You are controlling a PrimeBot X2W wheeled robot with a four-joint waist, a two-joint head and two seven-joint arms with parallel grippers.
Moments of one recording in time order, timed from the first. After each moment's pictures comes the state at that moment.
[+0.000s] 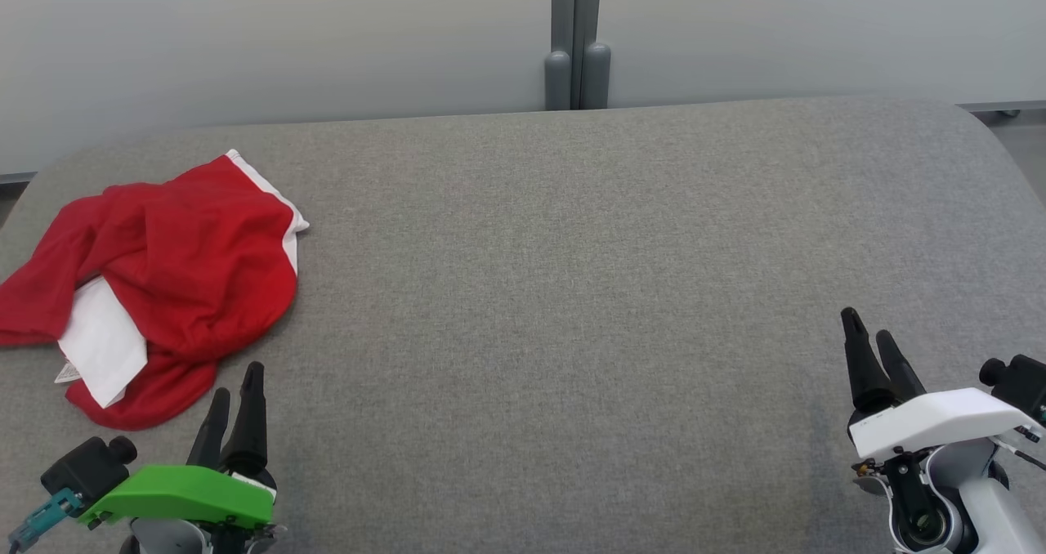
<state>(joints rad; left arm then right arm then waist) -0.02 0.06 -0.04 0.28 -0.96 -0.10 -0.07 0.01 -0.12 0.07 0.21 0.84 0.01 -0.08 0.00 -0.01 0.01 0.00</state>
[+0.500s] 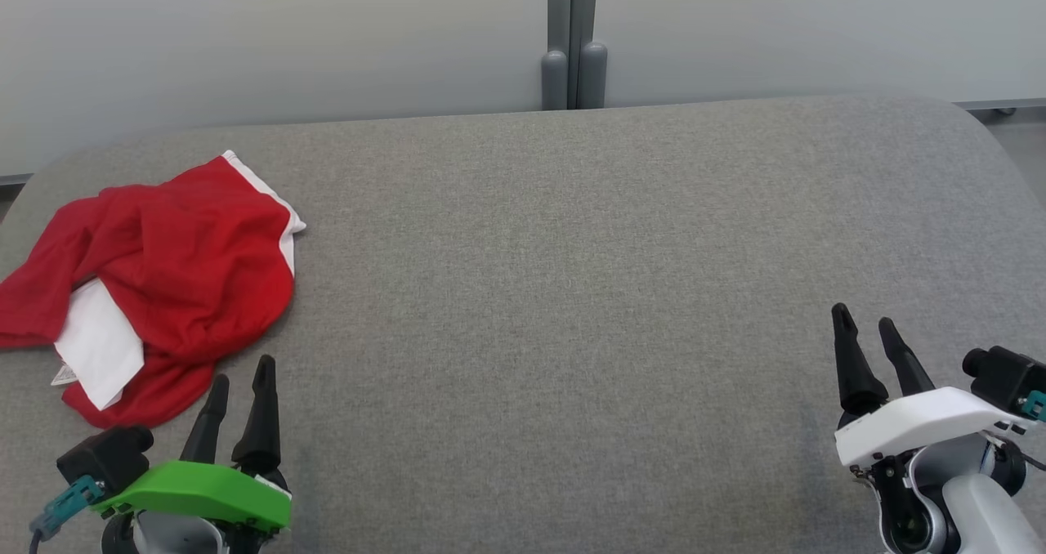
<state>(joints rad) -0.02 0.06 -0.05 0.25 -0.76 -0.10 -0.12 0.01 -0.14 0.11 0.19 0.65 -0.01 -0.13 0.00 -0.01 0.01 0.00</state>
